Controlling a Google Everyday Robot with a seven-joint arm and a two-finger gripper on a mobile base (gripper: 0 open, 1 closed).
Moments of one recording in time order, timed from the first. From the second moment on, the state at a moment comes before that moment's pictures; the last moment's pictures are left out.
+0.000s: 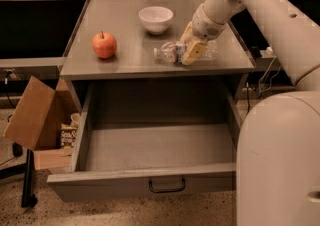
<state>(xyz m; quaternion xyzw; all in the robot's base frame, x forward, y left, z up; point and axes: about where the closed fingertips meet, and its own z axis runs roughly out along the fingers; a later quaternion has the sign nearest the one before) 0.719 -0.113 0.848 -0.71 0.66 0.06 0.24</state>
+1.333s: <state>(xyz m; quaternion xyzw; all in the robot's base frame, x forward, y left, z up) 0.646 -0.119 0.869 -0.68 0.67 0.11 0.27</state>
